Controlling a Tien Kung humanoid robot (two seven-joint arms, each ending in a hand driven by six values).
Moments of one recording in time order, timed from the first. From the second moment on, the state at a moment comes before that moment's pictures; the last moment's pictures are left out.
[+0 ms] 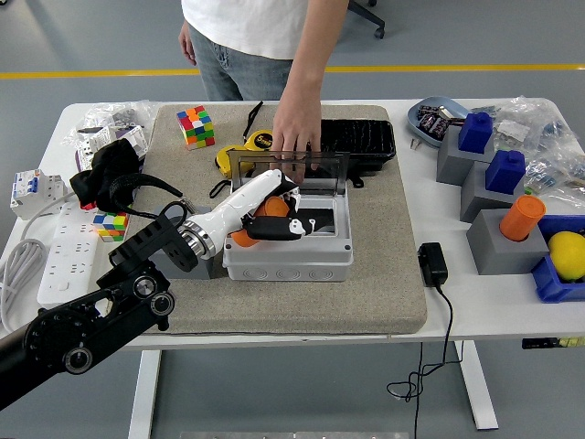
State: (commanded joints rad) left arm -0.54 0.24 -0.68 -1.38 1.48 0.14 0.09; right arm 0.13 -0.17 1.58 0.20 -1.32 -0.18 0.01
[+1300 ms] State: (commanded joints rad) left arm -0.64 0.14 -0.63 -1.22 1.57 0.17 0.03; right arm 0.14 -0.17 1.56 0.20 -1.31 -0.18 0.01
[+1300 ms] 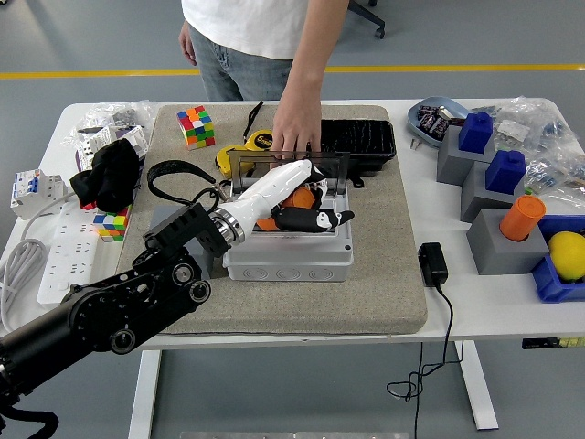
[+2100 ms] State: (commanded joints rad) left arm -0.63 0.13 -0.63 -1.12 1.59 0.16 -0.08; right arm 0.13 -0.16 1.56 0.20 -1.31 -0.18 0.01
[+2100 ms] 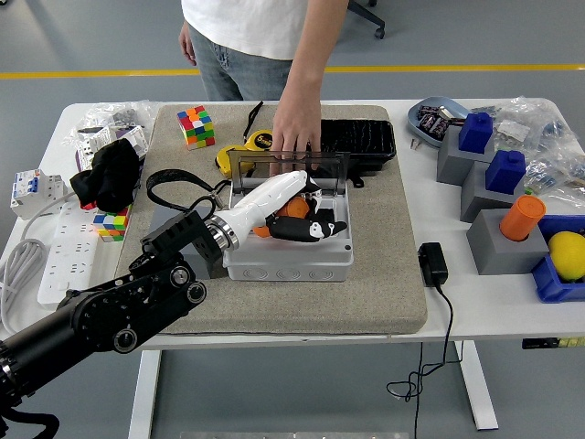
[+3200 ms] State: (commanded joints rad) left arm -0.64 0.12 -0.65 -1.10 1.67 0.16 -0.09; right arm 0.13 -0.16 1.55 0.20 -1.30 -0.17 0.01
